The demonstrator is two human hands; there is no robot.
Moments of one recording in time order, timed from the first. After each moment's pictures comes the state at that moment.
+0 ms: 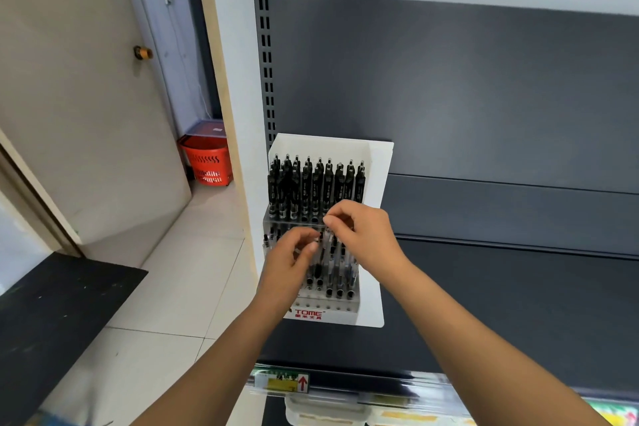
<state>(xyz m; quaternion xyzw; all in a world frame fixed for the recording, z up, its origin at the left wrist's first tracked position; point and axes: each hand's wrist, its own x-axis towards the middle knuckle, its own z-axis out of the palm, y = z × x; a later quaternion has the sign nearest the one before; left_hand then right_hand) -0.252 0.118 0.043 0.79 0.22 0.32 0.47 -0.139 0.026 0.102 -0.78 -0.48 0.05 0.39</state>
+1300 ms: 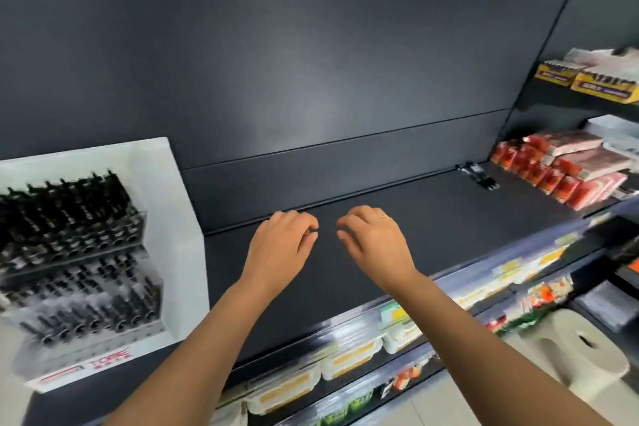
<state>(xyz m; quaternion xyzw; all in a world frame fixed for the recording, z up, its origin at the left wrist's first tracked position) -0.098 -0.063 0.064 0.95 -0.02 0.24 0.18 -0.024 -0.229 0.050 -0.89 -0.35 -0.19 0.21</state>
